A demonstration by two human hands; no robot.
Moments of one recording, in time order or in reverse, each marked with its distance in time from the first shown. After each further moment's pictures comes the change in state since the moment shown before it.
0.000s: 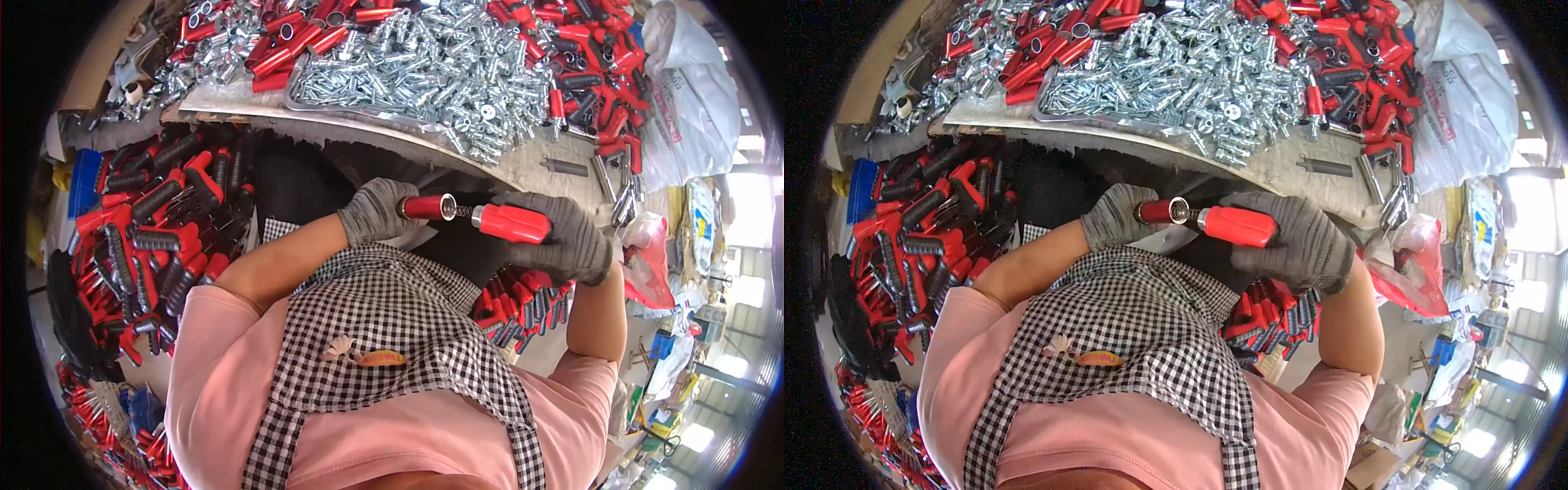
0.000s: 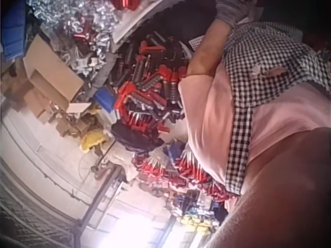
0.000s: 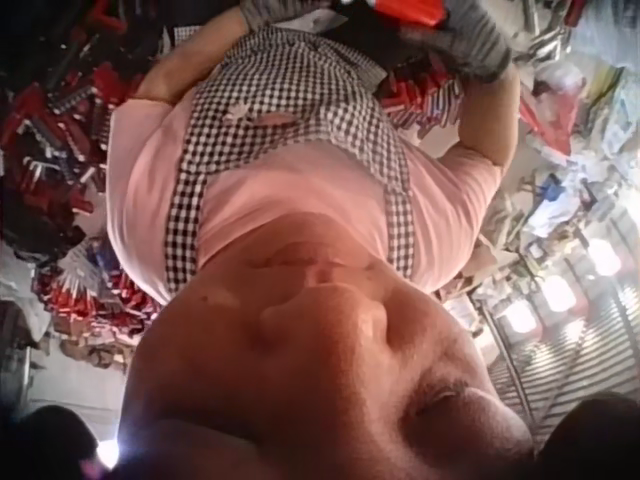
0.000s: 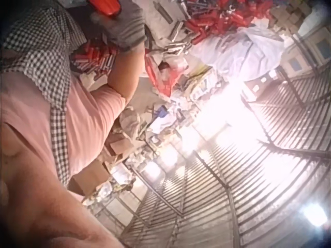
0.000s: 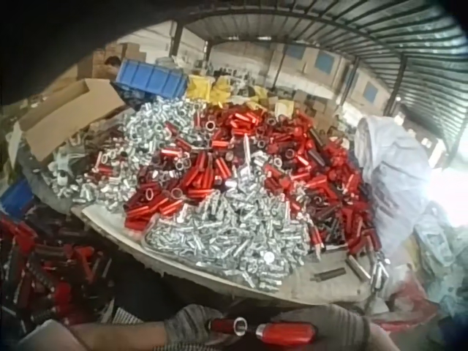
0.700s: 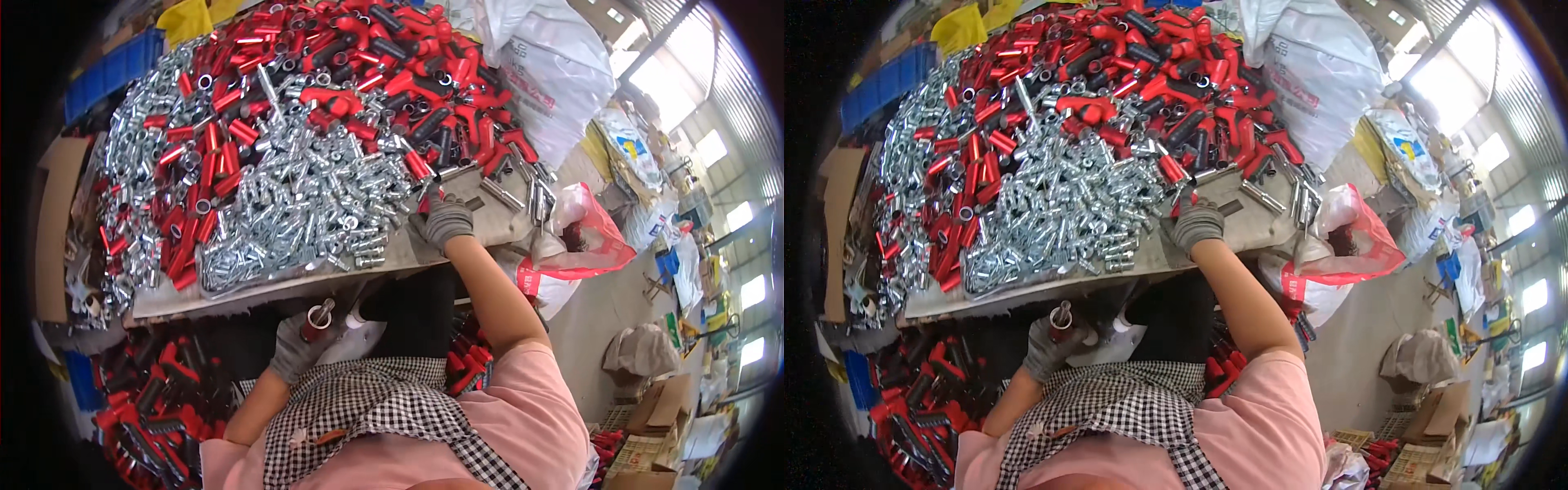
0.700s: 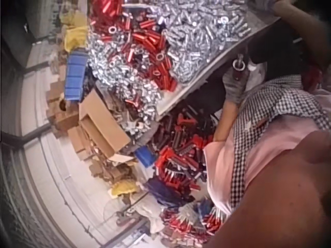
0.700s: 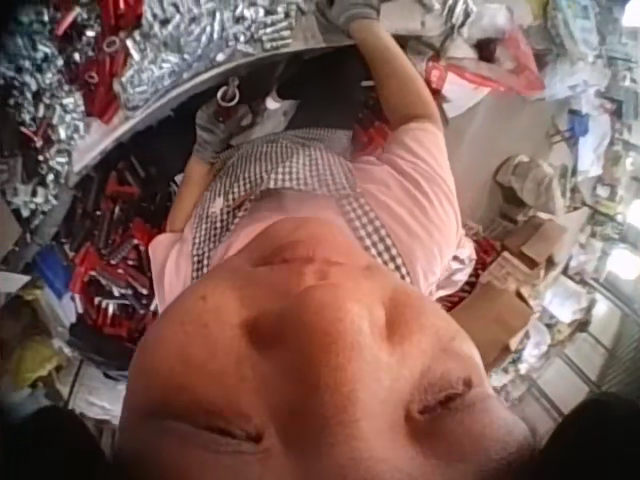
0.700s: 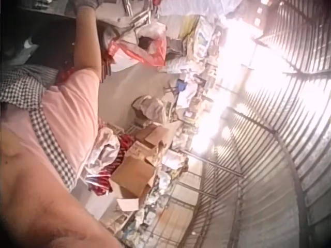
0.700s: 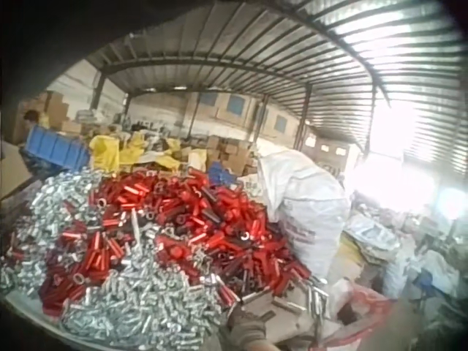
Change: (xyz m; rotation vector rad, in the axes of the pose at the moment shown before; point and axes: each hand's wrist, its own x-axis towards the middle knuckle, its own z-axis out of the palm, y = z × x) left_hand 0.012 0.011 -0.012 0.292 0.314 0.370; right_hand 0.067 0.163 -0.058 -0.774 0.640 0.865
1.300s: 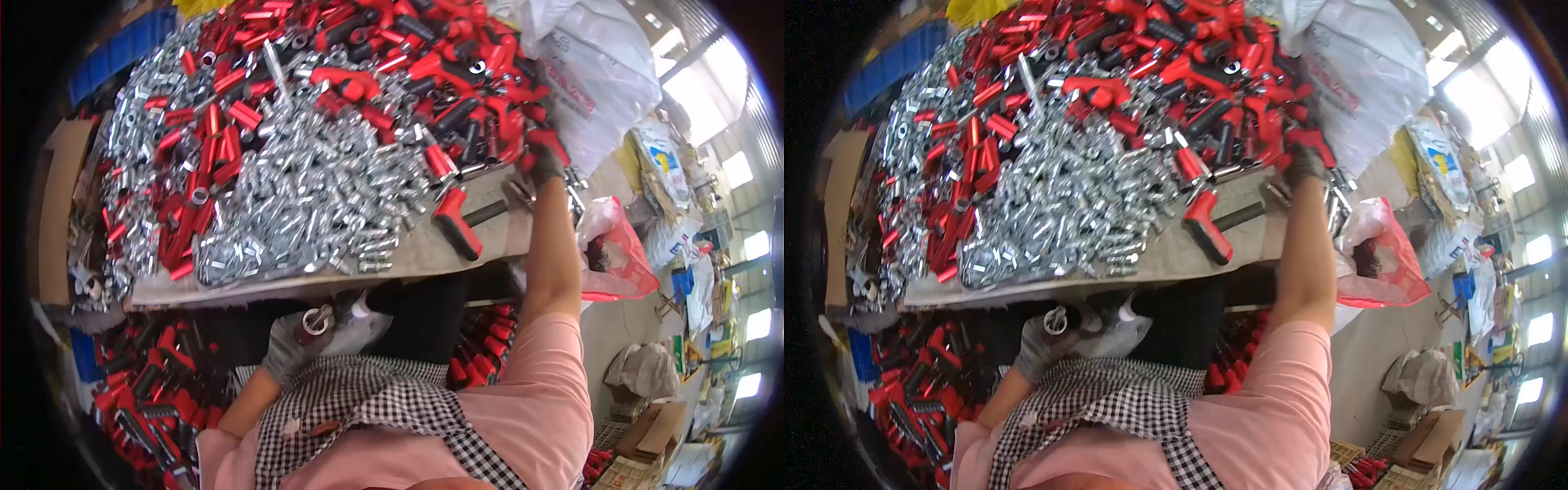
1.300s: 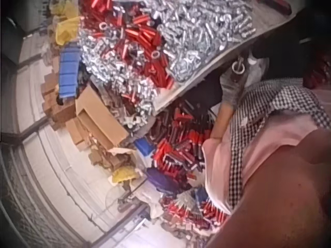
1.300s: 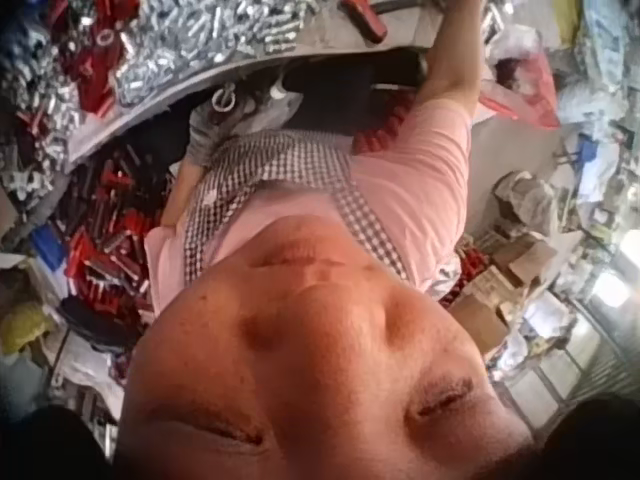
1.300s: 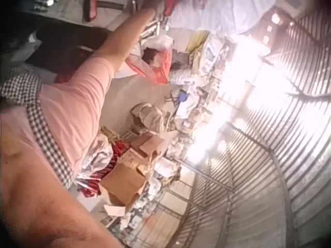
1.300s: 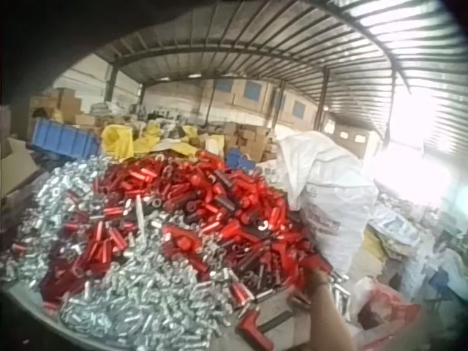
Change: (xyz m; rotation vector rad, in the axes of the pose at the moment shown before) left_hand -0.017 -0.010 0.008 0.053 -0.087 -0.174; right_hand 0.225 0.258 0.072 0.888 0.317 0.147
